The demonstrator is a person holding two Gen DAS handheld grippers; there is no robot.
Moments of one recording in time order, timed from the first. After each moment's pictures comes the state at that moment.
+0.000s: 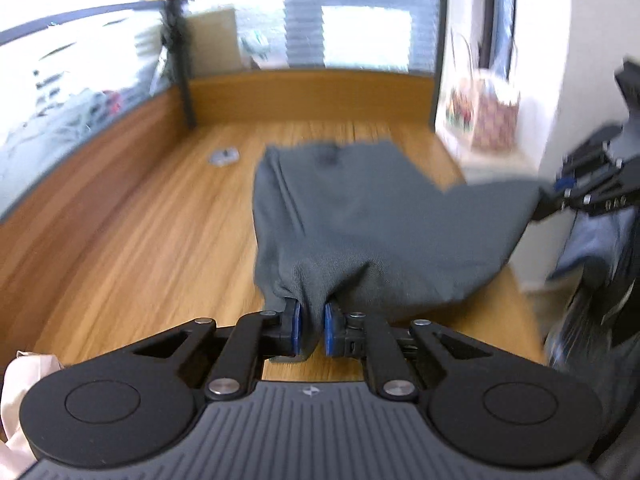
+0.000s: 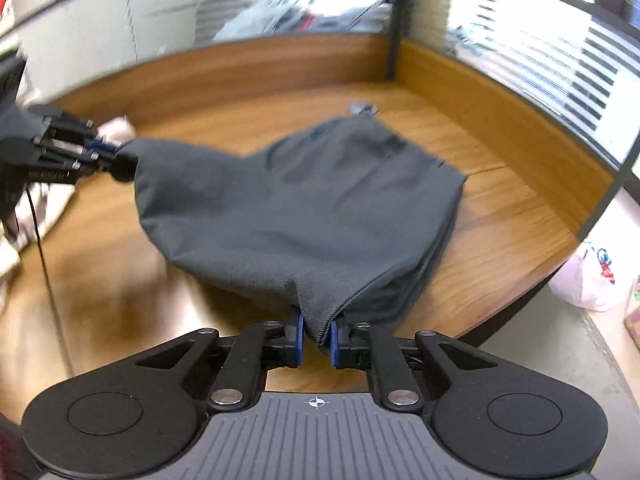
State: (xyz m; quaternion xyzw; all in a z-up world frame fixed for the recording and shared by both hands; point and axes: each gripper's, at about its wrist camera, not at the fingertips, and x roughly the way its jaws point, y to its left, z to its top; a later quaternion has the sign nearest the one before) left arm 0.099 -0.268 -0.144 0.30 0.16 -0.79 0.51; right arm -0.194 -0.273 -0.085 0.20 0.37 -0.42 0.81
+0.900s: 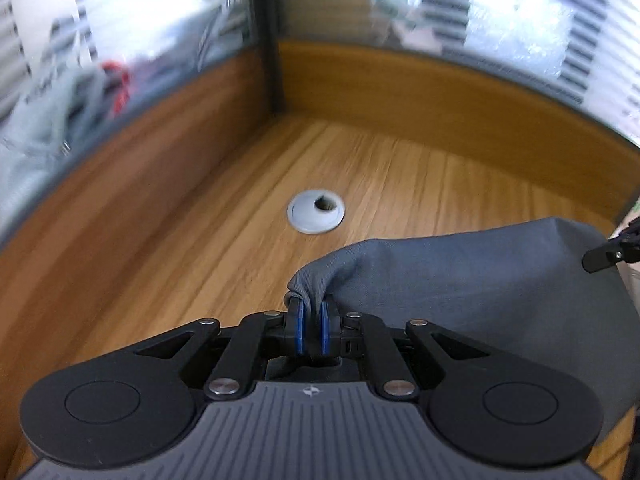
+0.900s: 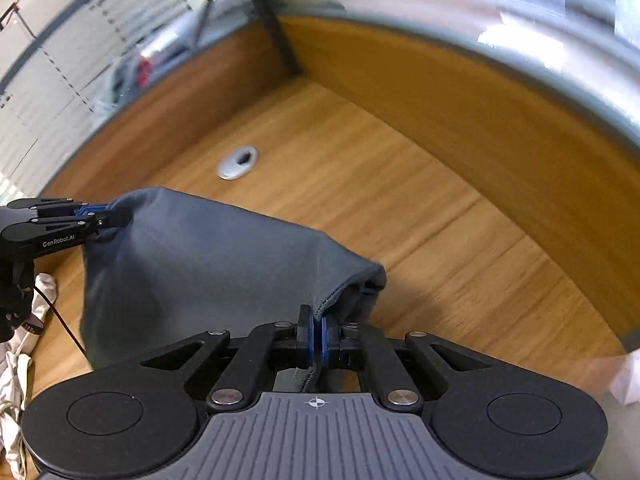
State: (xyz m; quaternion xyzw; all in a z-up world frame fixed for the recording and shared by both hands) left arm 0.021 -0.570 -0.178 0.35 0.27 -0.64 0.62; right arm -0.257 -0.603 -0.150 0.38 0.33 -0.37 0.78
